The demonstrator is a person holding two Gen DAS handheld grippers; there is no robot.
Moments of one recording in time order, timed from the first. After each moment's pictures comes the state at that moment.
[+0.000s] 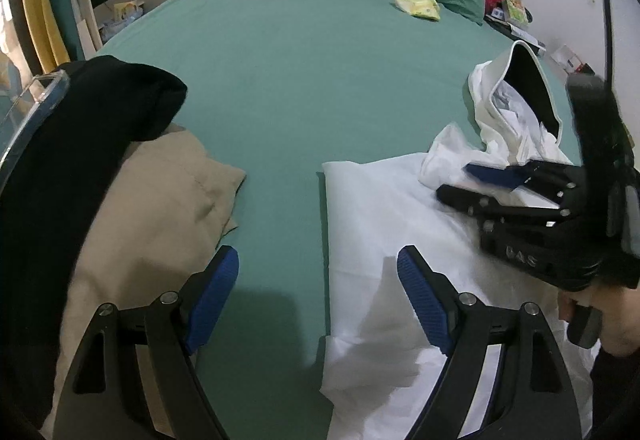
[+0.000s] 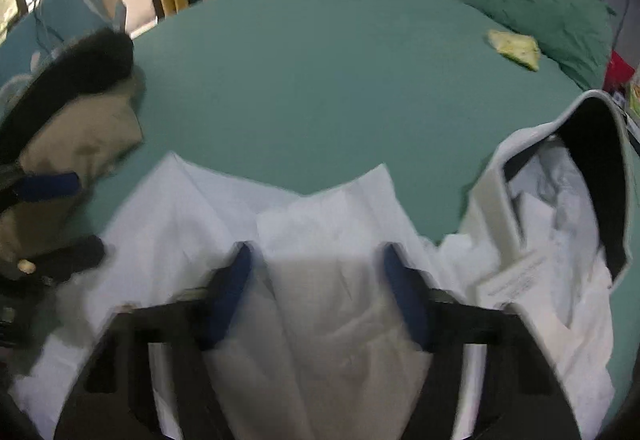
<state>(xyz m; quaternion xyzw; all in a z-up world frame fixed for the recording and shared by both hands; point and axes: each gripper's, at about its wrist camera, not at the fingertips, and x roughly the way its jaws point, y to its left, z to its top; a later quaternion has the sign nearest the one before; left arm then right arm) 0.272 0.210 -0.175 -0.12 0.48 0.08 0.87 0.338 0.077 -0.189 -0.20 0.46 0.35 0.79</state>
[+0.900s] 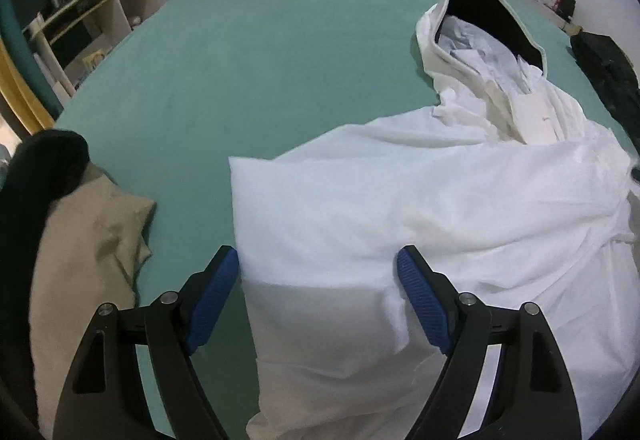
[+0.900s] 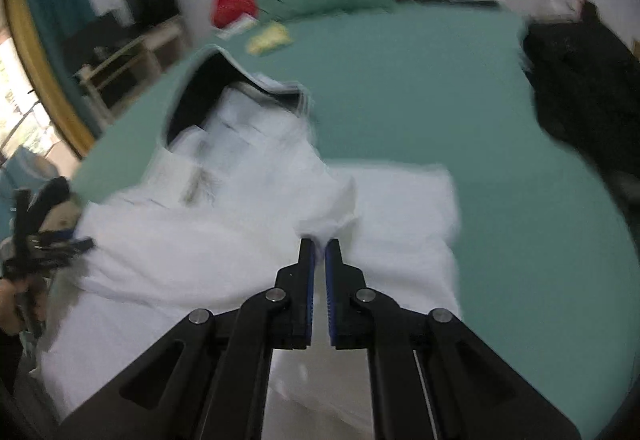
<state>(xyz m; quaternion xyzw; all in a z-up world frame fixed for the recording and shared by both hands) 0.297 0.135 -0.180 0.00 0.49 0.06 0.87 0.314 -0.276 -0.166 0.06 0.47 0.18 0.86</state>
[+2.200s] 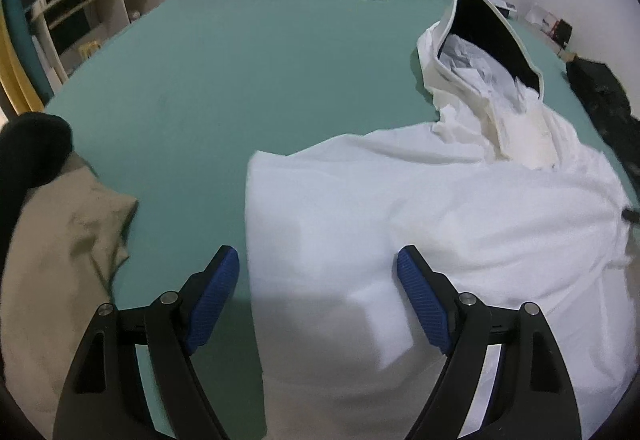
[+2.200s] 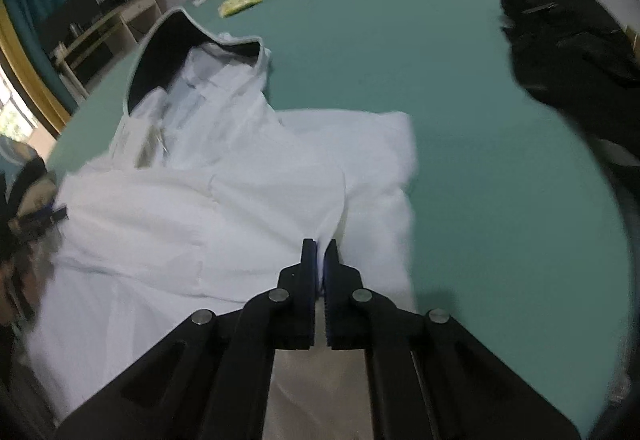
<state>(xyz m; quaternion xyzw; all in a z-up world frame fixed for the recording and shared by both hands) 0.308 0.140 -0.189 -0.05 0.47 0.04 0.88 0.313 -0.283 -0.174 -0.01 0.52 0.15 0.84</state>
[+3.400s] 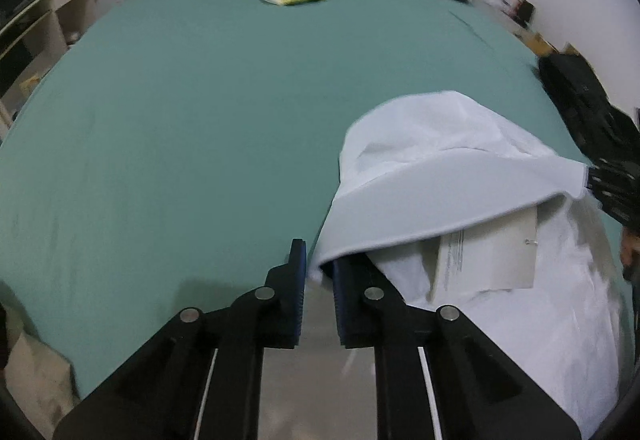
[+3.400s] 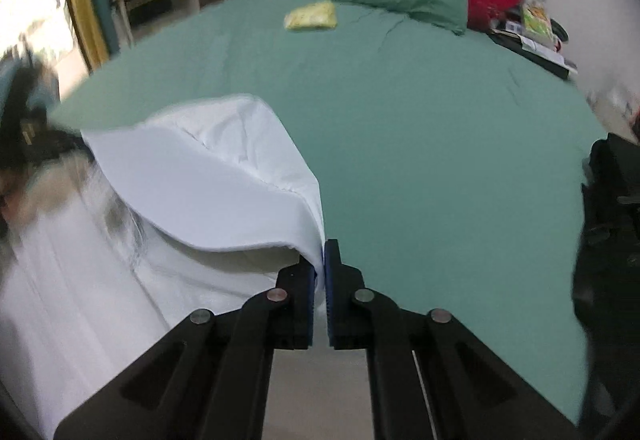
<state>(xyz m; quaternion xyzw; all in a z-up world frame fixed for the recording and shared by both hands) 0.419 0.094 -0.170 -0.03 0.49 -0.06 0.87 0.417 -0.221 -0.178 -0.15 0.46 0.25 0.84</state>
